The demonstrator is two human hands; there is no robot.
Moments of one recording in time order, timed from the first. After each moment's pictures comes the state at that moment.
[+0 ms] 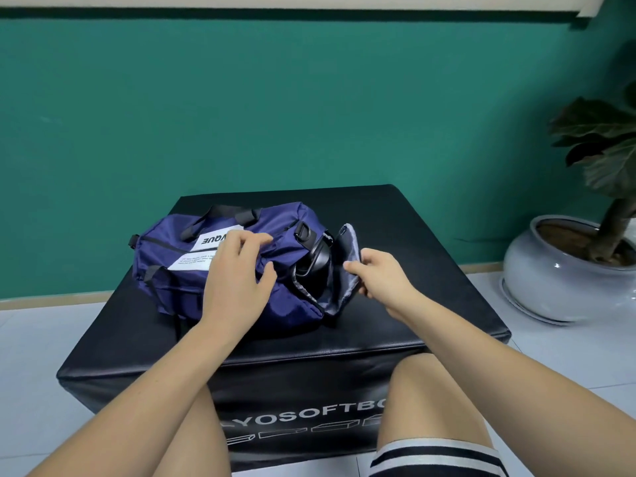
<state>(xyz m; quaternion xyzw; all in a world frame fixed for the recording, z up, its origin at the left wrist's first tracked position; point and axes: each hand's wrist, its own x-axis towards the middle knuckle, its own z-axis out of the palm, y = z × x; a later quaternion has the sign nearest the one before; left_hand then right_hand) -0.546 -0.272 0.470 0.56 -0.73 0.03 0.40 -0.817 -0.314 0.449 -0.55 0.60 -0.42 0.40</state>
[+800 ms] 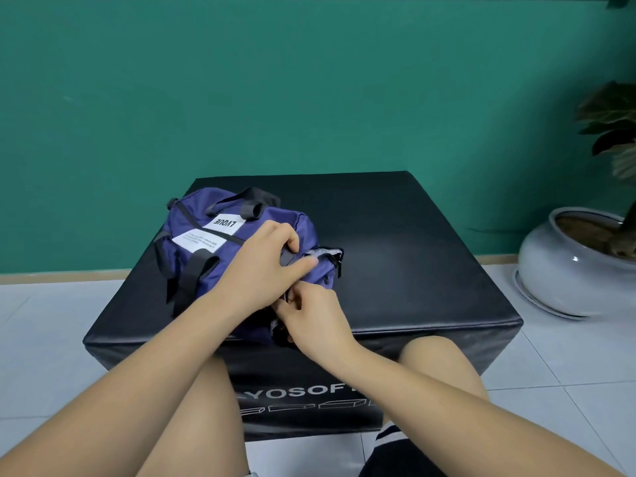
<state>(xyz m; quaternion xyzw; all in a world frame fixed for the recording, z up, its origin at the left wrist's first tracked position) -0.551 -0.257 0.485 0.53 -0.78 -0.10 0.33 -0.687 -0.214 0.426 -0.69 0.55 -0.36 0.31</state>
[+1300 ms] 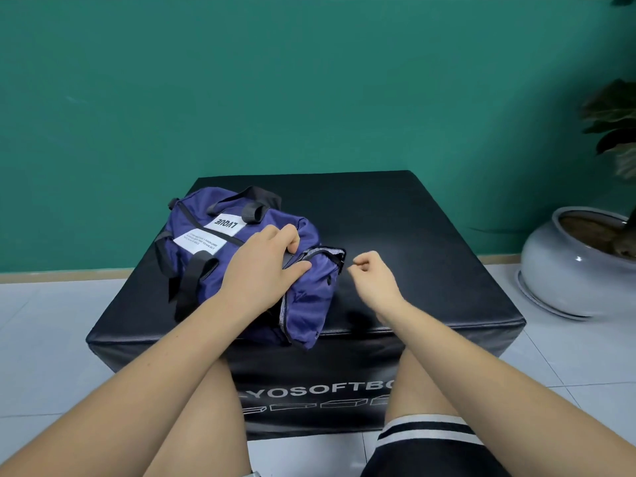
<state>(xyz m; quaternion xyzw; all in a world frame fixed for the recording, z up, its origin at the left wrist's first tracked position) -0.550 -0.260 0.477 0.56 -0.78 0.00 0.27 -0.779 -0.295 0.403 -0.53 0.65 -0.40 0.38</state>
